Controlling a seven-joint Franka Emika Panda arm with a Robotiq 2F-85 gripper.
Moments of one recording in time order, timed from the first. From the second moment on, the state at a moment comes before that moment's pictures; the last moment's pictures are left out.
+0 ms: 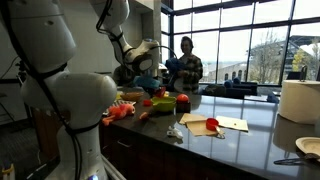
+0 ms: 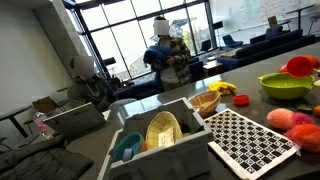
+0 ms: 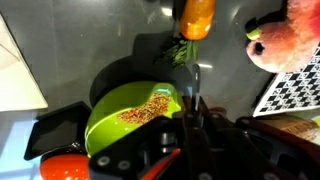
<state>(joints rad) 0.68 -0.42 -0.51 -2.77 0.28 2.80 -0.47</state>
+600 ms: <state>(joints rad) 0.56 -0.64 -0.70 -2.75 0.63 2.40 -0.86</state>
